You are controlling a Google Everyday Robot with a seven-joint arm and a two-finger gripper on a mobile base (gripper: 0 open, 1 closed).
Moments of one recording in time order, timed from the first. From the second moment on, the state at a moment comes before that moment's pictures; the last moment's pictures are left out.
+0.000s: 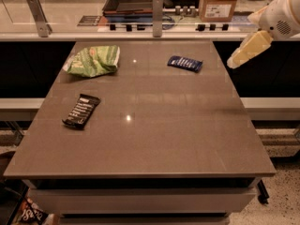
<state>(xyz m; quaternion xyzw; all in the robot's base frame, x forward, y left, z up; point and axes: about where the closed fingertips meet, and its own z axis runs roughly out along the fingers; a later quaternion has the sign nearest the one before) 0.643 -0.251 0.967 -0.49 0.79 0.04 0.37</state>
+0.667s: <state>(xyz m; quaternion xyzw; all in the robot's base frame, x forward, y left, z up) 0.669 -0.252 0.946 -0.47 0.78 0.09 0.41</state>
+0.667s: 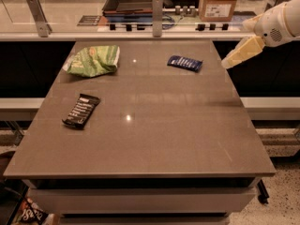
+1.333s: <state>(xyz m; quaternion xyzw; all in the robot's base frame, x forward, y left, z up) 0.676 -0.252 0.934 -0.46 0.78 0.11 0.41</state>
